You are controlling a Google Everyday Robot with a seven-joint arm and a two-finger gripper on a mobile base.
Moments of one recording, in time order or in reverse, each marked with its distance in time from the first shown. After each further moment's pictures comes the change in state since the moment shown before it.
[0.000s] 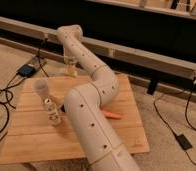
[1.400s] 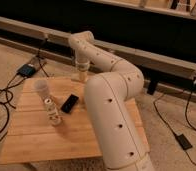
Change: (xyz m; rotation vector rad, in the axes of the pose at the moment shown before) arm 0.090 0.067 0.022 -0.102 0.121 0.204
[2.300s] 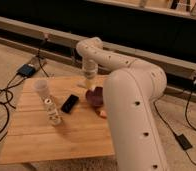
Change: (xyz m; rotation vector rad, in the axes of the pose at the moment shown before) arm 0.053 0.048 0.005 -0.015 -0.012 0.145
